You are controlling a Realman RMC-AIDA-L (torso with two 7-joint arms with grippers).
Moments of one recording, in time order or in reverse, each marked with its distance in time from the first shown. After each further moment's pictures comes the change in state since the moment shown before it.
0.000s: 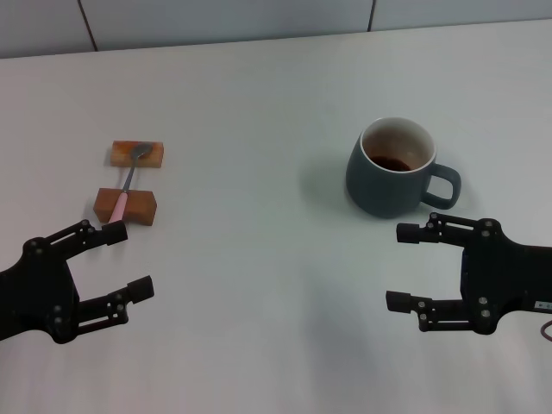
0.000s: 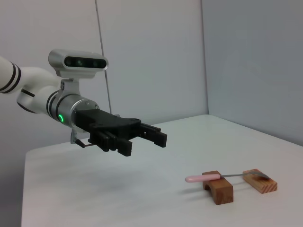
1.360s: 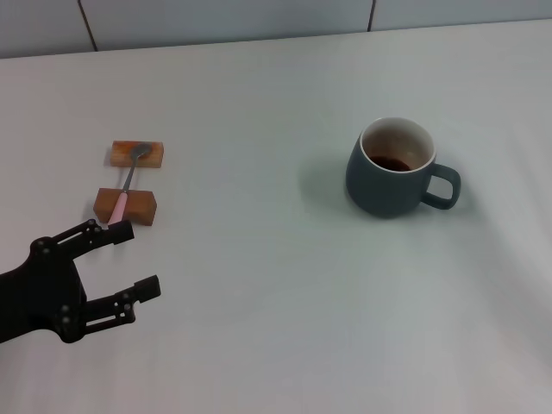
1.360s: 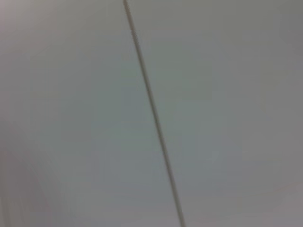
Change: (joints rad) left arm -0.010 0.002 0.000 -0.038 -0.004 -0.012 0.032; right arm 0.114 -0.007 0.504 0.529 0.474 0.193 -0.273
